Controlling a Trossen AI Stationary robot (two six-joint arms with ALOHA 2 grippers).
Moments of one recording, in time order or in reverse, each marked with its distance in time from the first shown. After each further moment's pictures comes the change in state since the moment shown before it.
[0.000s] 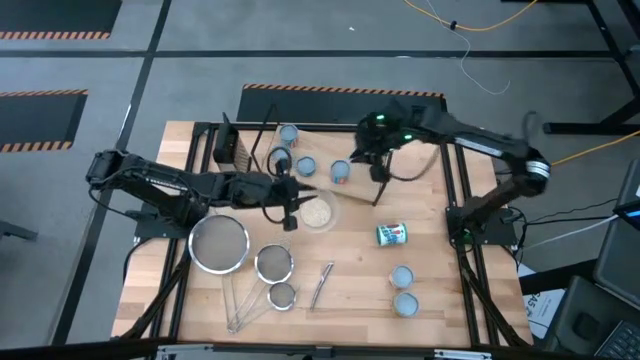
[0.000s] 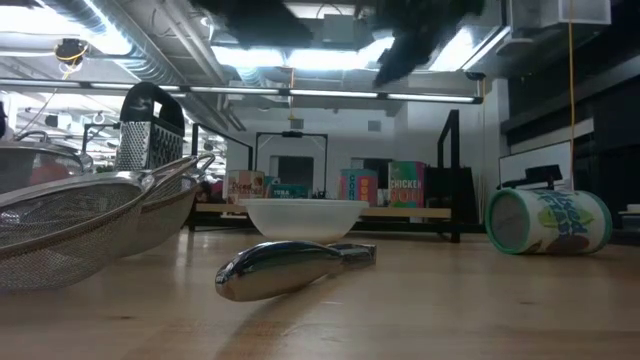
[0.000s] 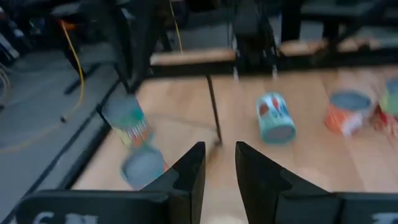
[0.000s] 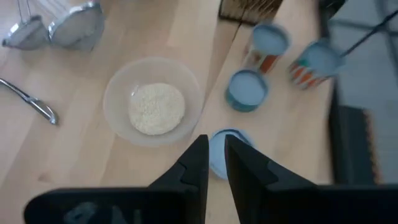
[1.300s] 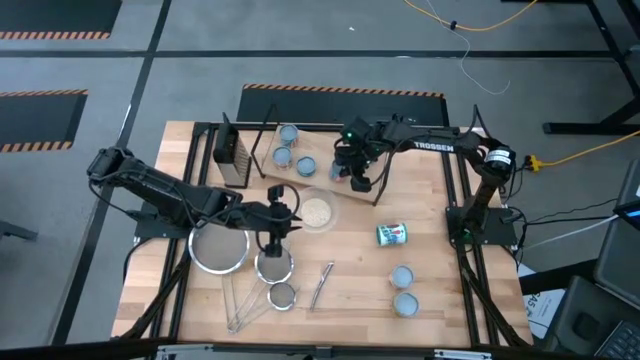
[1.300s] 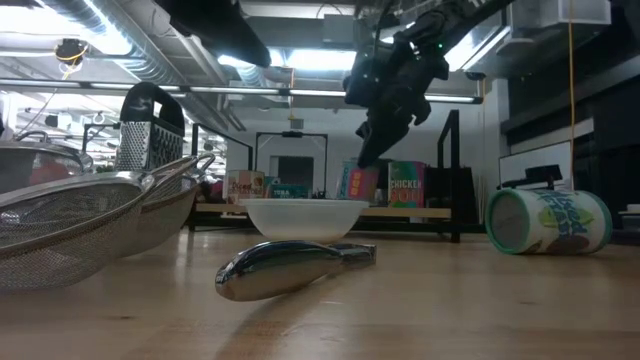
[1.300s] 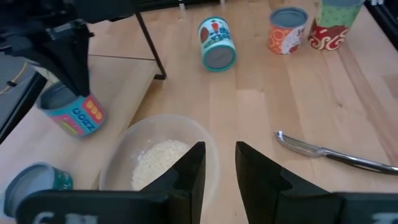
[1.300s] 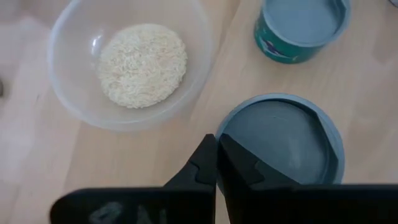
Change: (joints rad) left arm -0.194 -0.001 0.000 -0.303 -0.015 -0.141; right arm 0.000 0.288 -0.092 0.159 -0.007 -0.001
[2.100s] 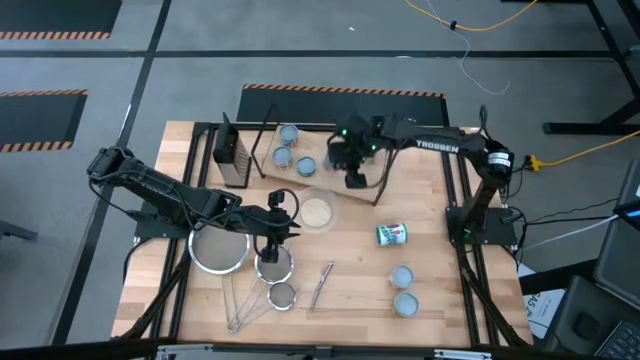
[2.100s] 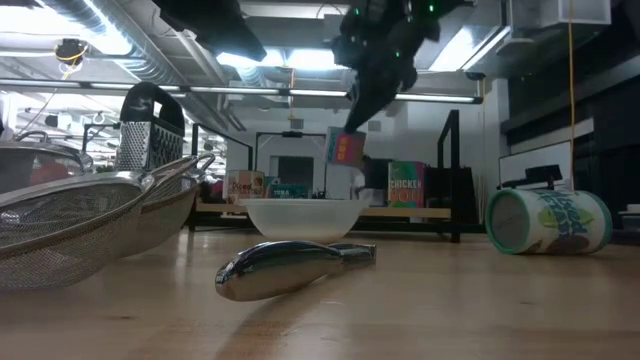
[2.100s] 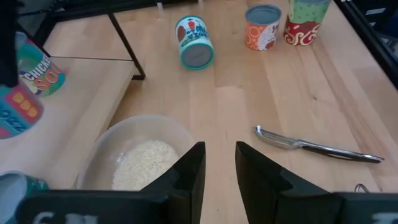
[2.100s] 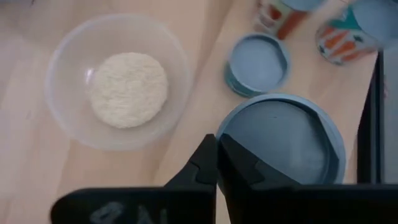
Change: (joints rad) left arm -0.032 0.000 0.000 -0.005 0.047 0.004; right arm 0.071 0.000 0.203 -0.143 0.139 0.000
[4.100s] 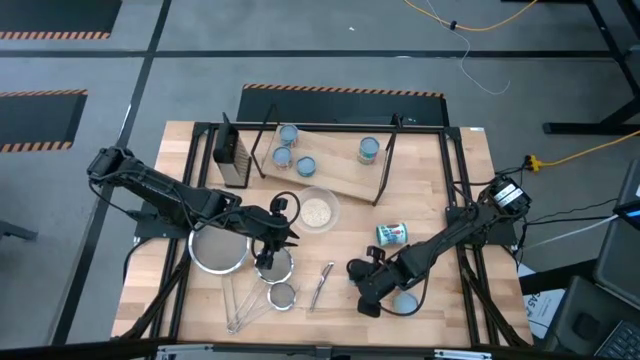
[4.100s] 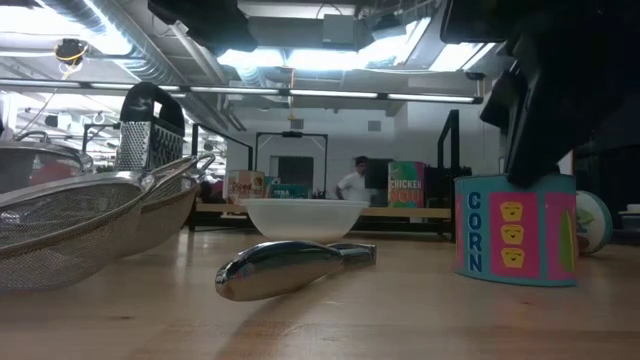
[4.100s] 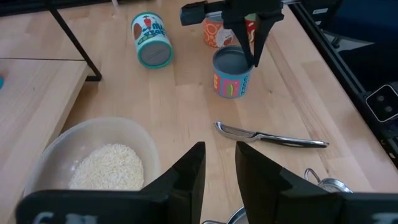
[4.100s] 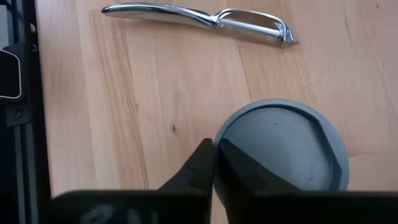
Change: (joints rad) left arm 0.000 0.000 0.000 0.000 0.159 0.000; right arm 0.931 0.002 -0.414 0.342 0.395 1.282
